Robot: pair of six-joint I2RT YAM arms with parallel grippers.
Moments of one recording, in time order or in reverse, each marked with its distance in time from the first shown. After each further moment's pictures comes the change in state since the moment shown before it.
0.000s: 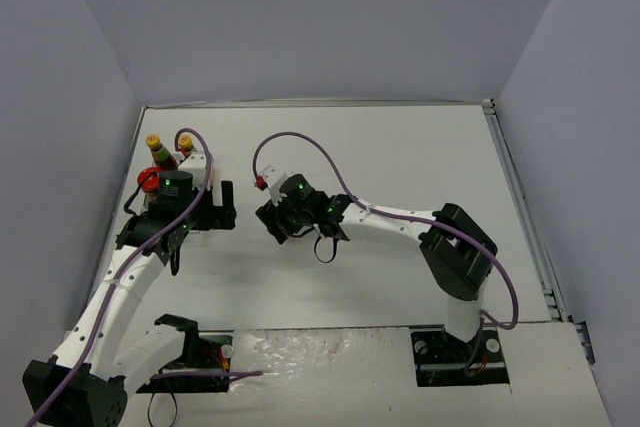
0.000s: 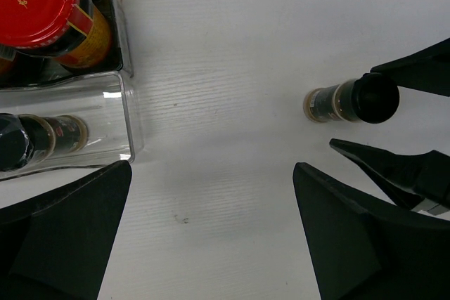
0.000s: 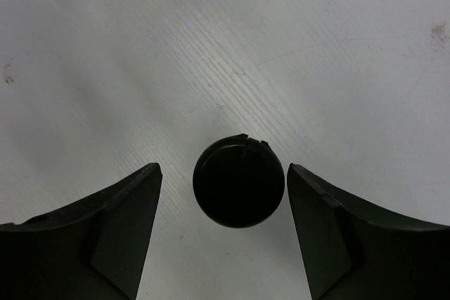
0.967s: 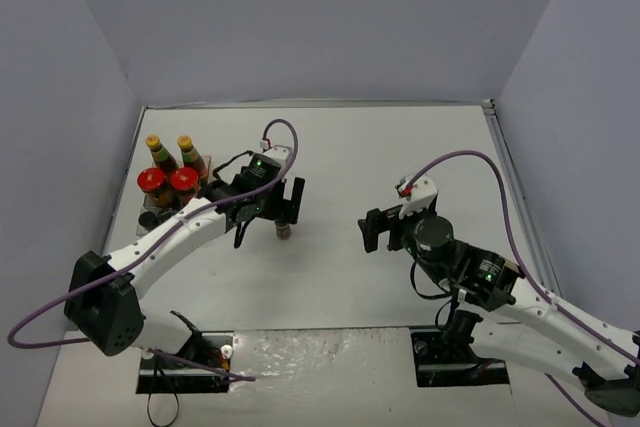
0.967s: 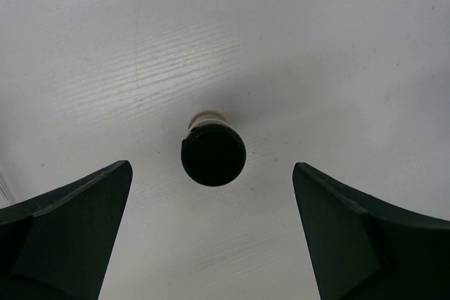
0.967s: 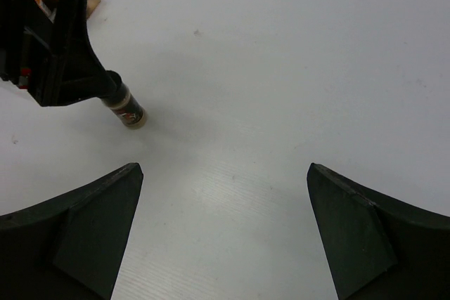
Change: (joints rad) left arm -0.413 0.443 0.228 0.076 -0.119 -0.149; right arm 0.025 -1.094 -0.467 -0.300 0.495 0.236
